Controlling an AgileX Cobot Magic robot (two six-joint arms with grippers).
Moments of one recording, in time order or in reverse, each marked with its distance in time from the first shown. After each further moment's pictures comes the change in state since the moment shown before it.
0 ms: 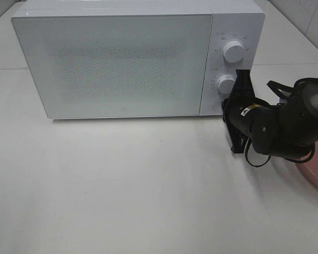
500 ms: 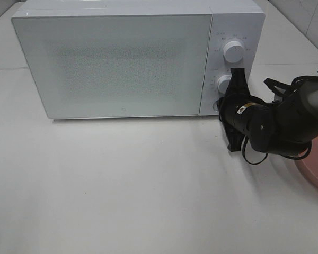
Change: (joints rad) left arm 0.000 0.000 0.000 0.000 0.000 0.000; right arm 0.000 0.006 -0.021 -0.041 0.015 0.002
